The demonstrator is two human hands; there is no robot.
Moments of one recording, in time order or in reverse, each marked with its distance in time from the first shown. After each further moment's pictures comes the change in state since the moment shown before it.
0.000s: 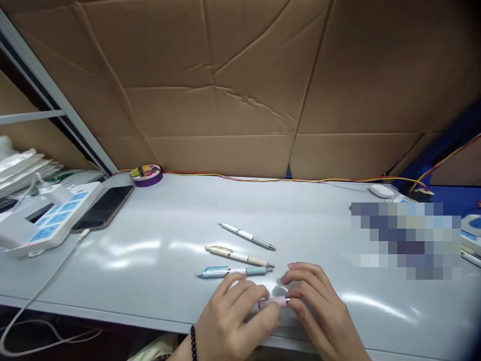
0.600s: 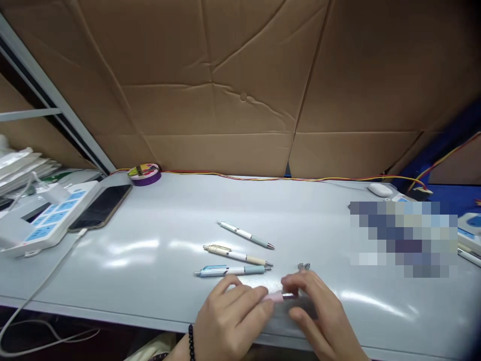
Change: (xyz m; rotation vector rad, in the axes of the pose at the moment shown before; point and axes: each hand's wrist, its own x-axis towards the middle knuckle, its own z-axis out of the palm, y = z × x) left_hand 0.002 -0.003 0.004 -0.089 -0.059 0.017; right_hand -0.002 -0.002 0.002 -0.015 0.044 0.079
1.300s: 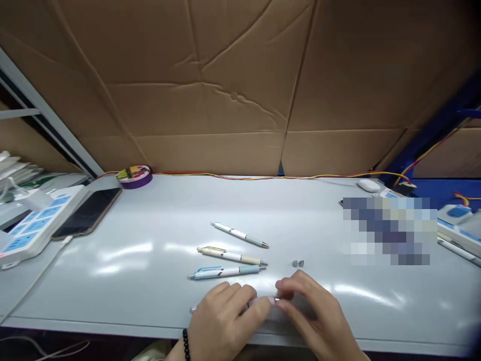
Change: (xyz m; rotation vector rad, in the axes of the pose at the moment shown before) left_hand -0.005 -0.003 0.008 0.076 -0.091 -0.002; right_hand 0.002 -0.004 -0.001 0.147 0.039 -0.014
